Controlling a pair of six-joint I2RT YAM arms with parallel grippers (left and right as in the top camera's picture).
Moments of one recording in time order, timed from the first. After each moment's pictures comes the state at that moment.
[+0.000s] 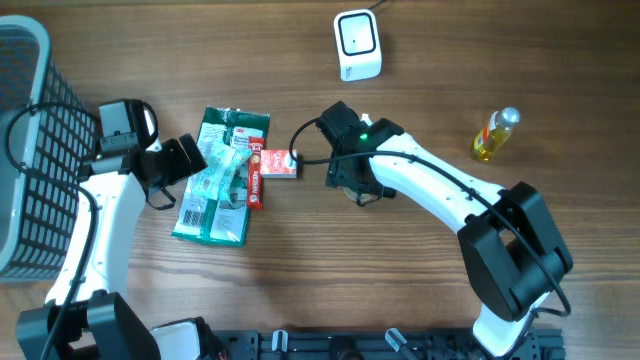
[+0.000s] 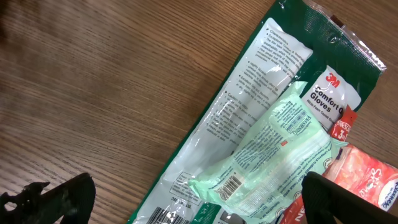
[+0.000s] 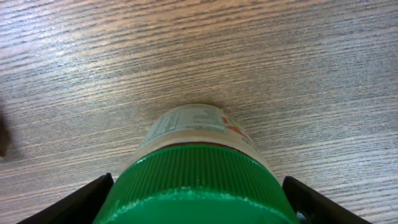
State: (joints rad) left arm 0.18 1.45 0.98 -0.71 0.04 -0.30; right arm 0.65 1.91 1.32 -0.86 0.13 0.84
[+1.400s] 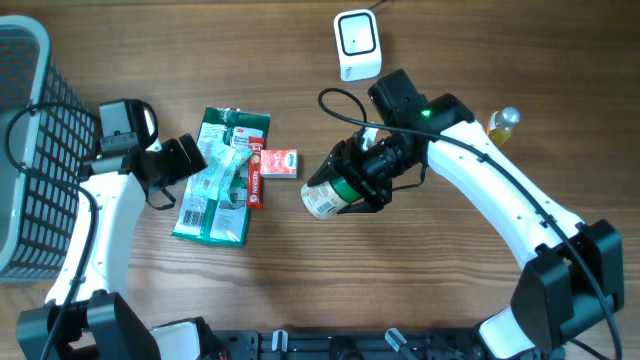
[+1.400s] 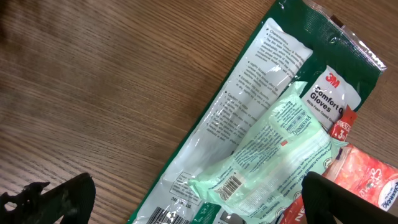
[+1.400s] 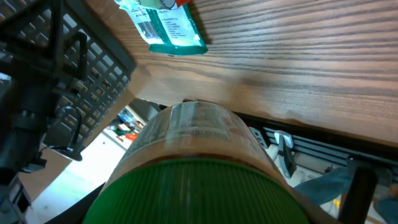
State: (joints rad) left arm 0.18 1.45 0.98 -0.71 0.04 -0.30; right arm 0.48 1.71 1.37 -1.06 -0.90 0.94
